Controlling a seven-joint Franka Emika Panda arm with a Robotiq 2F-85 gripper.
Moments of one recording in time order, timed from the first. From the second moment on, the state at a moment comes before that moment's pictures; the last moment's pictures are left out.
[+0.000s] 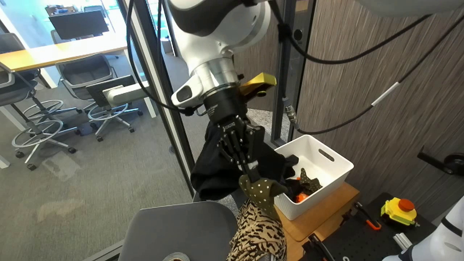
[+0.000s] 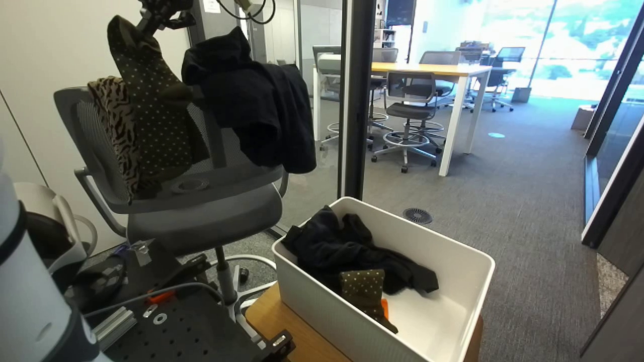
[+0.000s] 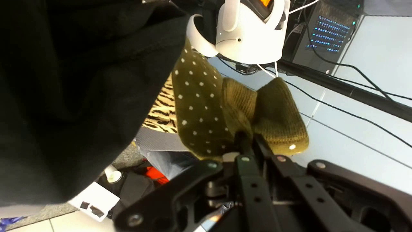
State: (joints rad) arm 0.31 0.07 0.29 -1.73 0.41 1.19 -1.24
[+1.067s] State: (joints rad) arm 0.36 0.29 0.36 -1.59 0.41 1.19 -1.08
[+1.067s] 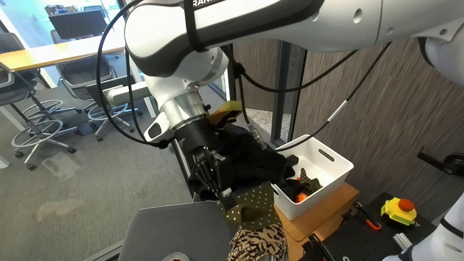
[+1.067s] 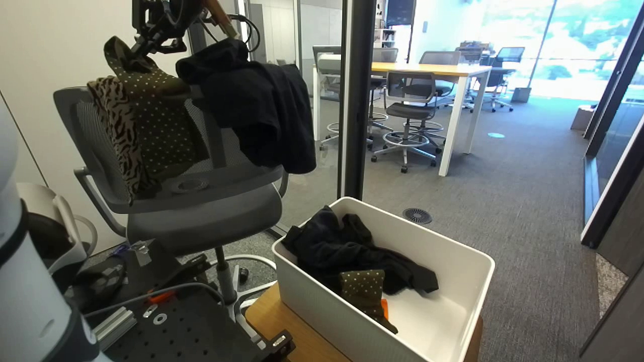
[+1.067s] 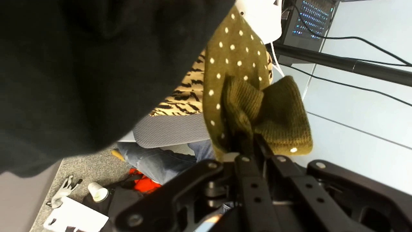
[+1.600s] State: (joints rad) arm 0.37 0.32 0.36 -1.56 0.41 1.19 -1.06
